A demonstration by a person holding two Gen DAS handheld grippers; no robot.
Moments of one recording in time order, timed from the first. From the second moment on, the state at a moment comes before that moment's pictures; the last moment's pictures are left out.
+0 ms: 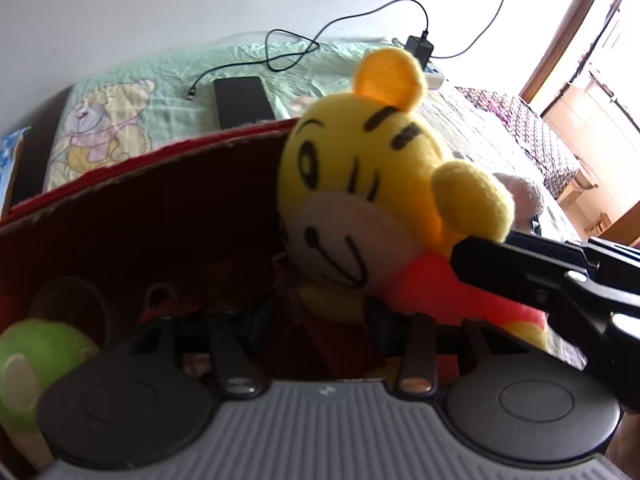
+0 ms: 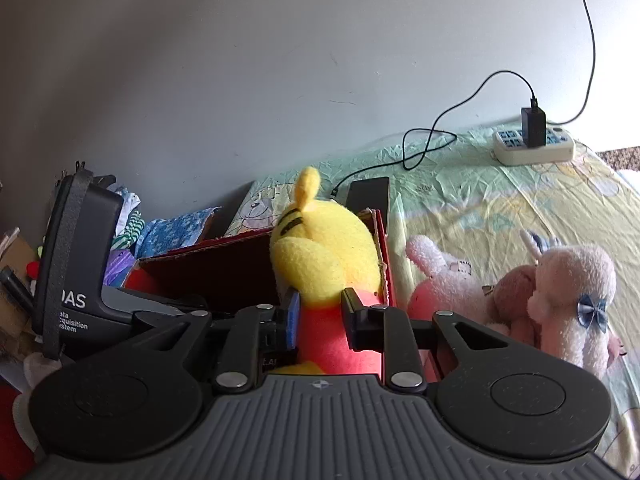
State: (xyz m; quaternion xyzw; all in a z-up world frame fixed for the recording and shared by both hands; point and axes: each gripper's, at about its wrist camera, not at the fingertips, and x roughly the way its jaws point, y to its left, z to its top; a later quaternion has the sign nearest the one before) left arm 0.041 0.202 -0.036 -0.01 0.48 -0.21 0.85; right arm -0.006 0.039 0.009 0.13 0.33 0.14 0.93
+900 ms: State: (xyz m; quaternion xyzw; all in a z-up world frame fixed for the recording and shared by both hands) left arm 0.039 0.219 -0.033 -0.01 0.52 -0.13 0.85; right arm 0.011 0.038 0.000 0.14 0.38 0.11 0.91
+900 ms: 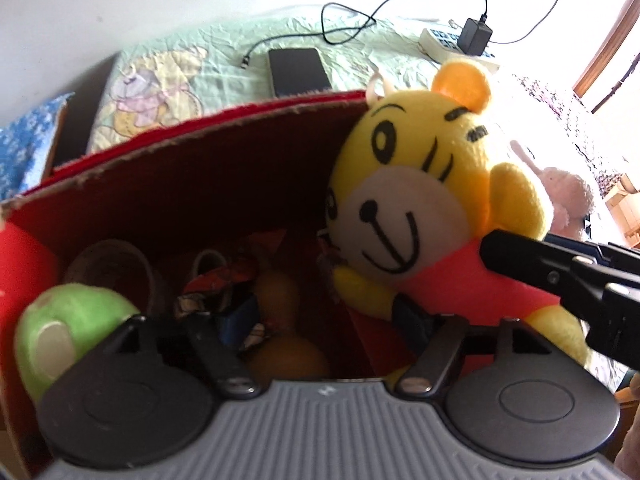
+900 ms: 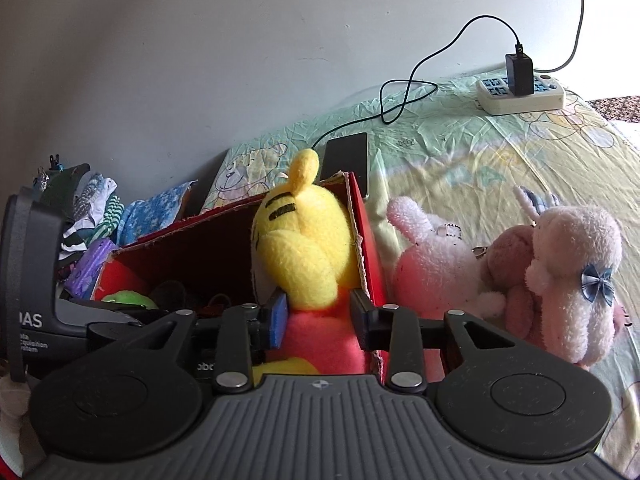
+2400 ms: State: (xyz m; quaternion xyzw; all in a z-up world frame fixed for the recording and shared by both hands) left arm -0.027 0.124 0.060 0.04 0.39 -0.03 0.92; right arm -0.005 -0.081 0.014 0.12 0.39 0.12 0.90
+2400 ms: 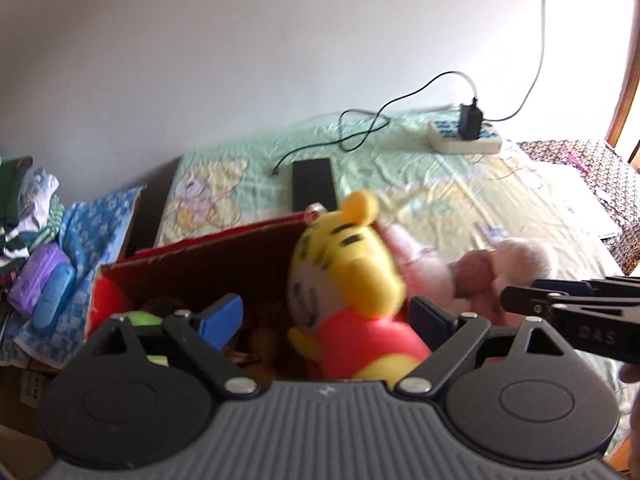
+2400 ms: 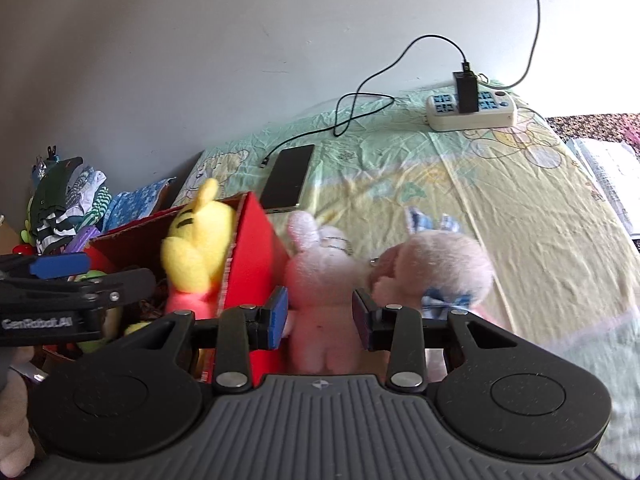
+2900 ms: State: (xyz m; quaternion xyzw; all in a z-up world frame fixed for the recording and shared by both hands) left arm -0.028 0.010 0.038 0.02 0.41 -0.08 0.91; right arm 0.014 -0.196 -0.039 0.21 0.44 0.12 0.87
